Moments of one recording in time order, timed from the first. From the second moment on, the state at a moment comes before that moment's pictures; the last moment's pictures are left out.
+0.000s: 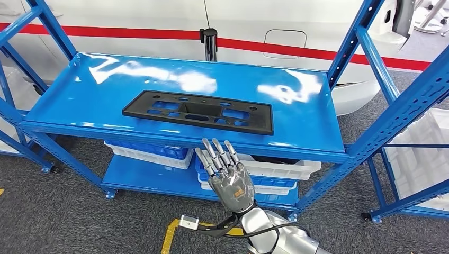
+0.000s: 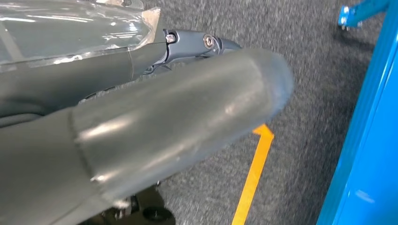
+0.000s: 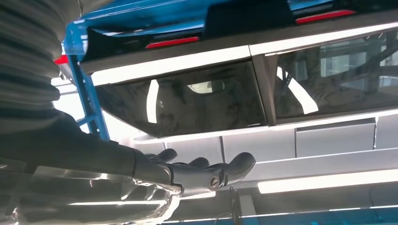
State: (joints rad) left arm -0.04 -0.09 0.30 -0.27 0.04 0.20 -0.69; right arm -0.44 -0.15 1.10 -1.30 1.57 -0.69 0.57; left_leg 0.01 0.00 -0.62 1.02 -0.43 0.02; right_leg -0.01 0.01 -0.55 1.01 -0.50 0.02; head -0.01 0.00
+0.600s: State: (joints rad) left arm -0.06 -0.09 0.31 -0.25 0.03 0.20 -0.70; right arm -0.44 -0.16 1.14 -1.31 1.57 -0.69 0.58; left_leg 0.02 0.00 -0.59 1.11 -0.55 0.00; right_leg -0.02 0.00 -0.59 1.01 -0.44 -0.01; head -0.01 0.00
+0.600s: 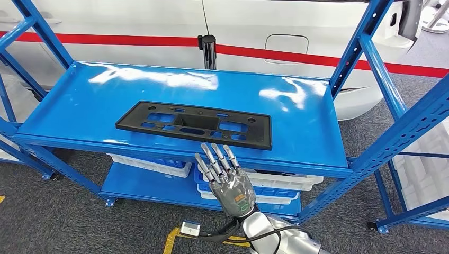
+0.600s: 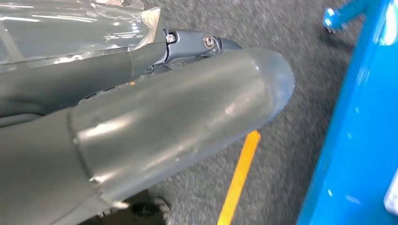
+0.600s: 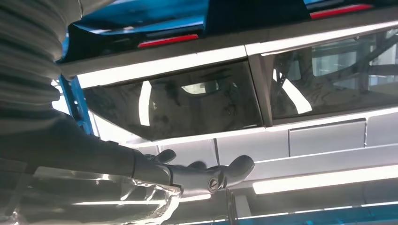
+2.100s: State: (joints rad) left arm -0.04 -0.10 0.38 -0.27 0.02 0.16 -0.70; right arm -0.38 -0.06 1.12 -1.26 1.57 -0.69 0.48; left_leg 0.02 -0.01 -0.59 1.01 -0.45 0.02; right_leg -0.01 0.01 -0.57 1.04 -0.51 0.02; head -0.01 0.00
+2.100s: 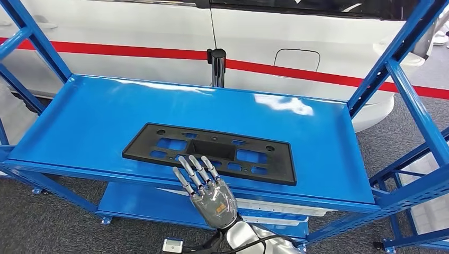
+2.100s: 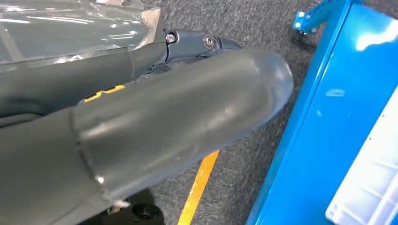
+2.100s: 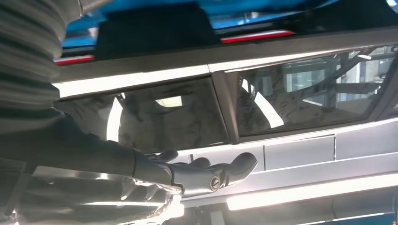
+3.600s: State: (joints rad) left arm 0.02 -0.14 0.47 -0.50 -0.08 0.09 -0.70; right arm -0.39 0.02 1.02 -1.13 1.57 -0.65 0.44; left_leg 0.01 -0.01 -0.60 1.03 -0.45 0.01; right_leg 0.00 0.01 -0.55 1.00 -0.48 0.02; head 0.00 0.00
